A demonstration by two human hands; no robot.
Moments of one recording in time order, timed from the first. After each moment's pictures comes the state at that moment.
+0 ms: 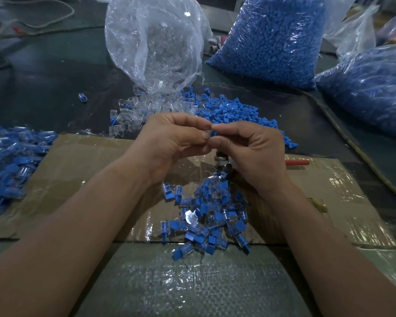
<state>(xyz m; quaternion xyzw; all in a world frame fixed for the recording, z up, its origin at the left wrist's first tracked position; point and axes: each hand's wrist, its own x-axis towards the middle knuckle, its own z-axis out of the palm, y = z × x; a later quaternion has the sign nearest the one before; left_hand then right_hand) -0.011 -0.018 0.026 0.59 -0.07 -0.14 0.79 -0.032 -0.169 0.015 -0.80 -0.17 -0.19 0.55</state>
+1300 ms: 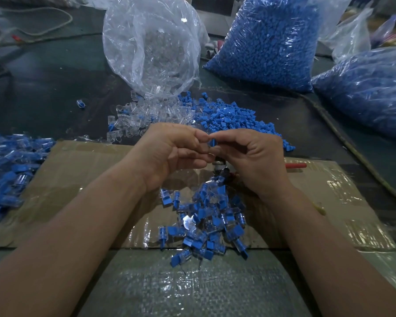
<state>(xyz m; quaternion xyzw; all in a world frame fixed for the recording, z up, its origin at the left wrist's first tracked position) -0.008 -0.016 0.023 0.60 -0.06 -0.20 0.77 -0.031 -0.177 0.012 -0.83 -0.21 -0.22 0.47</state>
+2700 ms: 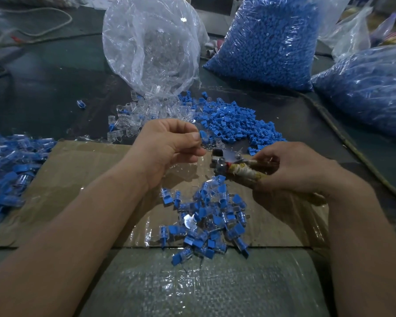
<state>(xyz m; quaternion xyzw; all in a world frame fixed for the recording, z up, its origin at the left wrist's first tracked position) -0.006 -0.014 0.019 0.62 -0.06 -0.14 0.77 -0.032 -0.241 0.039 -0.98 -0.04 0.12 0.17</state>
